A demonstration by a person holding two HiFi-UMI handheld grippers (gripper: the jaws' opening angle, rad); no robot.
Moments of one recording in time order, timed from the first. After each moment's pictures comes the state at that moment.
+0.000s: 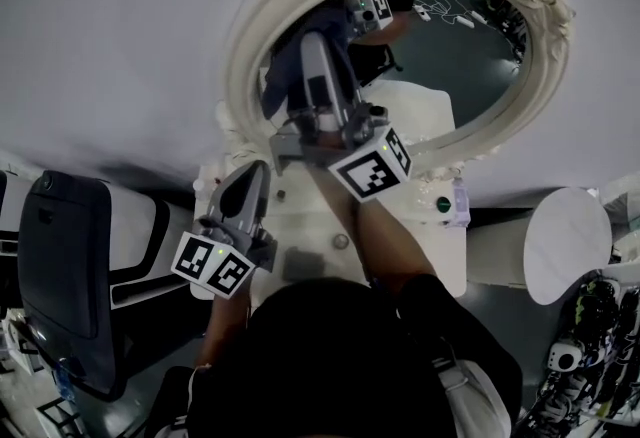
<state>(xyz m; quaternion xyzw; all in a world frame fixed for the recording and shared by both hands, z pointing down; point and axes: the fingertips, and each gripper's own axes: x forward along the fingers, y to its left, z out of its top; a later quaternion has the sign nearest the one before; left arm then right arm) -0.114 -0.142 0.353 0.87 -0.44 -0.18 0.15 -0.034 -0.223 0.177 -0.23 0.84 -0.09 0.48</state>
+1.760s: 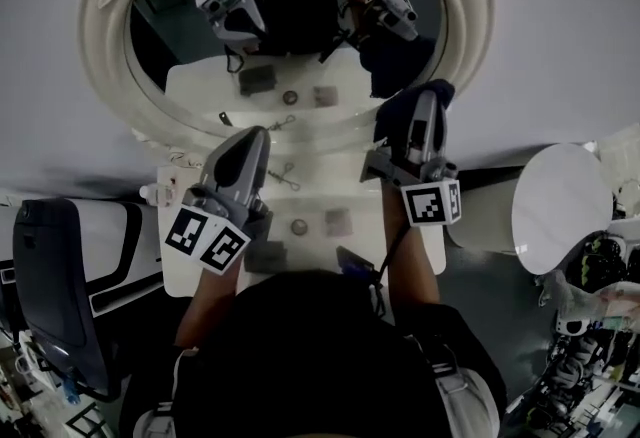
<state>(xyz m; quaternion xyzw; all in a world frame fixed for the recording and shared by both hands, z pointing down) 0.047 -0.174 0.354 0.91 -0.37 -0.14 0.13 0.302 -0.189 0.318 -0.55 0.72 -0.02 0.42</state>
